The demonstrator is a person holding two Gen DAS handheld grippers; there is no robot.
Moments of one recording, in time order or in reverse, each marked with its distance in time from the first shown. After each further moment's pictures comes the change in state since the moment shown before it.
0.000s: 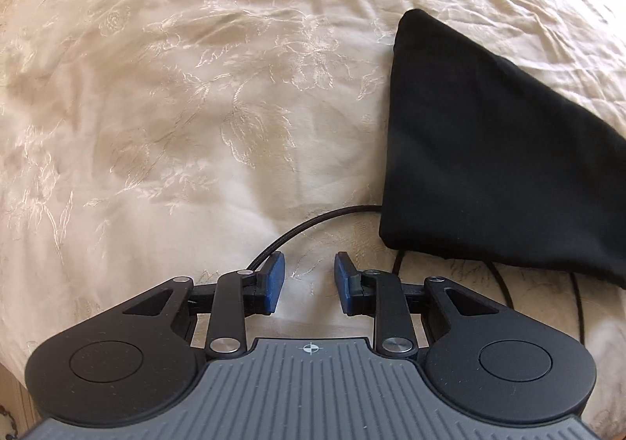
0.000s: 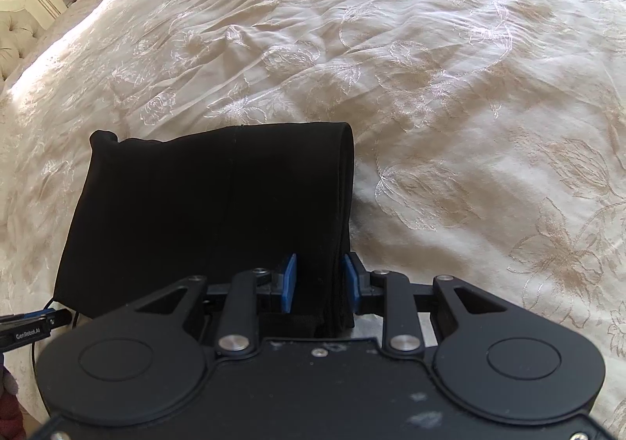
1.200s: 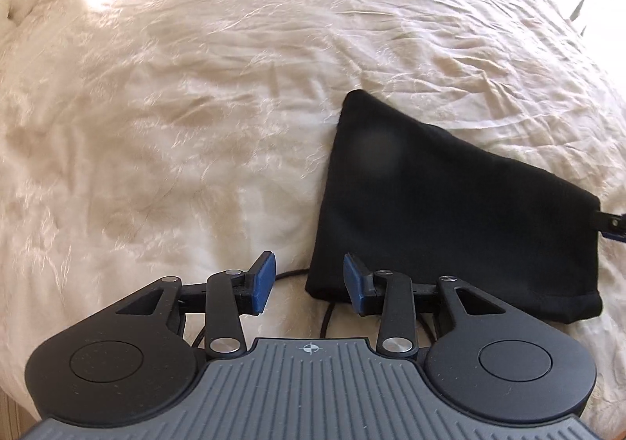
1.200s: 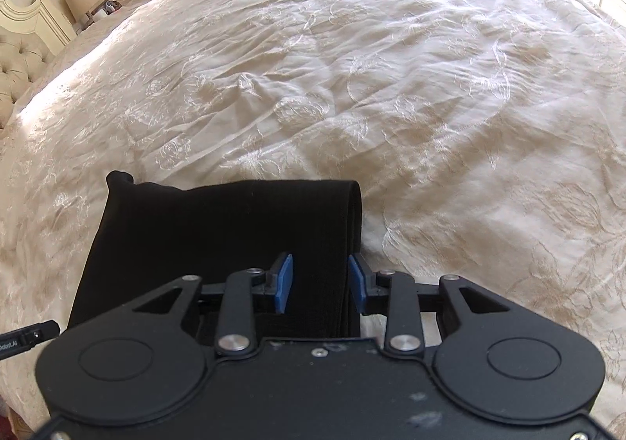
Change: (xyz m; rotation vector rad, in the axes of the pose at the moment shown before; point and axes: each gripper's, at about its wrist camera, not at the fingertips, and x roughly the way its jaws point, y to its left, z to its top) left arm -0.039 -0.036 0.020 0.054 -0.173 -0.045; right arm -0.017 0.008 0.014 -0.011 -0.124 0.017
